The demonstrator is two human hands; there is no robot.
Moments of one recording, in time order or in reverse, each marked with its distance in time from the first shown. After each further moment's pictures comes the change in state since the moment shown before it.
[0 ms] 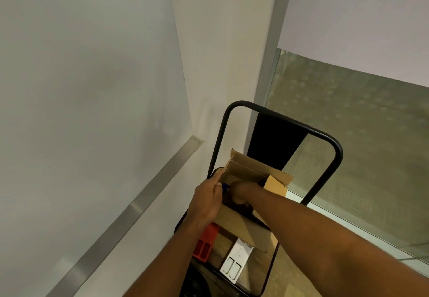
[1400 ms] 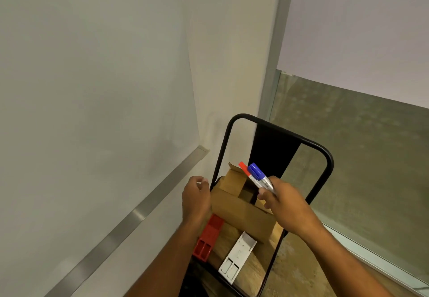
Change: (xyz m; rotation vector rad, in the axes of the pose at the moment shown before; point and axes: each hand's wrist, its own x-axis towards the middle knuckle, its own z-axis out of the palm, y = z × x) left_hand -0.048 0.052 -0.037 -0.338 0.373 -0.296; right_hand -0.207 0.057 0.006 0.713 0.749 -0.202
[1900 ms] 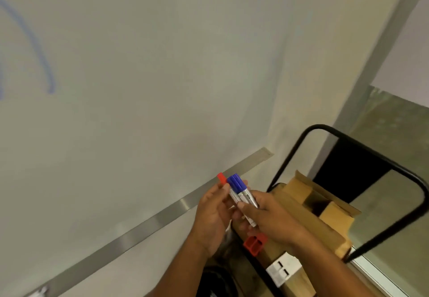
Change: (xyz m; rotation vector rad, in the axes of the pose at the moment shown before) left_hand -0.088 -0.022 -0.154 -0.947 -0.232 -0.001; right_hand -0.026 -0.139 0.099 0.625 -0.617 -0.112
